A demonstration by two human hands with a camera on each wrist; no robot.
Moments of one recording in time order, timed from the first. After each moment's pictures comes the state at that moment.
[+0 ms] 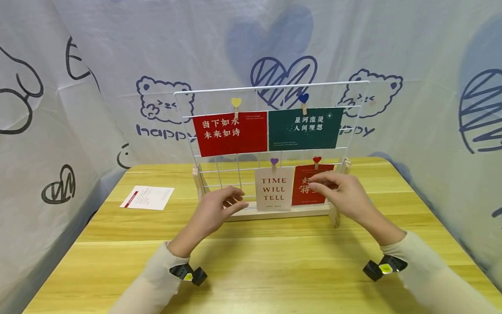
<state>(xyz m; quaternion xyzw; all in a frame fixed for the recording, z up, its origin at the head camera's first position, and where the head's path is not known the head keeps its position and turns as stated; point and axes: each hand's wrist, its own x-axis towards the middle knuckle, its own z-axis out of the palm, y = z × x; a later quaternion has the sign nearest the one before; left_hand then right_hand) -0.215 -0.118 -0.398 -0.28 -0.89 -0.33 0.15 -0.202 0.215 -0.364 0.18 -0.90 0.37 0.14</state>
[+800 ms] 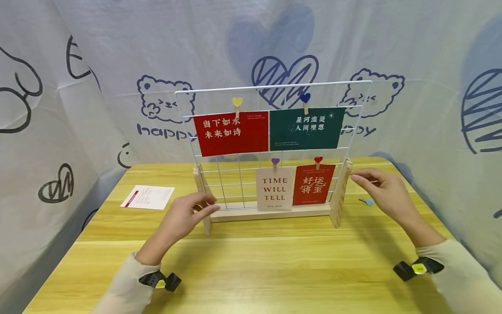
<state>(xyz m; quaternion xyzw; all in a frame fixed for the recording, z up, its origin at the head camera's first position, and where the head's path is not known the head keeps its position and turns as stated) -0.203 -0.181 -0.398 -0.27 -0.90 -0.32 0.16 -0.203 0.291 -0.375 0.12 -0.90 0.36 0.22</state>
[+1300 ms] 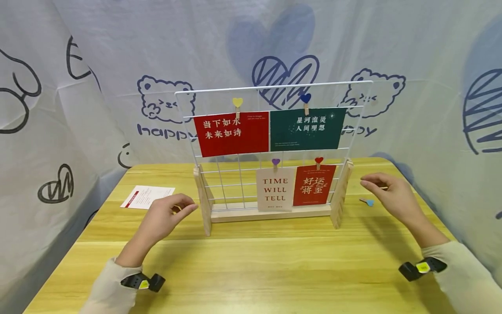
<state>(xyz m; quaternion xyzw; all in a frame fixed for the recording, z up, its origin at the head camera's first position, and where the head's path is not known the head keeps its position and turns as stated) -0.207 -0.227 -0.406 -0.22 -0.92 -0.29 0.18 -0.216 0.323 -0.397 0.09 -0.92 0.33 0.19</state>
